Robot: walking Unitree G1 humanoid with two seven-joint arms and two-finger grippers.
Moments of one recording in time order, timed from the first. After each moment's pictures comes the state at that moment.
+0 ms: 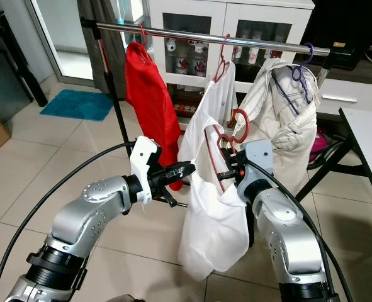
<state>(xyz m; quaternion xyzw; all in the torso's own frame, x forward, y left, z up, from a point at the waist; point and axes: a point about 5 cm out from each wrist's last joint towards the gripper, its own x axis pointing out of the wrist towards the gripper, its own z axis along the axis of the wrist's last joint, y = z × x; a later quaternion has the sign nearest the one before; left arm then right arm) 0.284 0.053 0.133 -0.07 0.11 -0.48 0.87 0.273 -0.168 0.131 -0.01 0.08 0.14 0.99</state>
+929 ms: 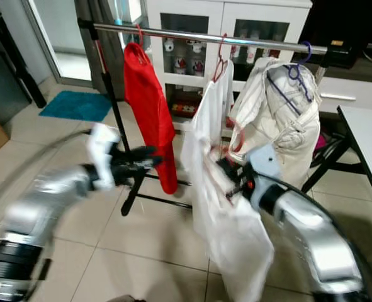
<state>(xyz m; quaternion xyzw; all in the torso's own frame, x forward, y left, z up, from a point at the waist) 0.296 0.141 0.154 0.00 0.09 -0.46 0.89 0.248 -0.185 0.145 -0.08 0.10 0.34 0.93</state>
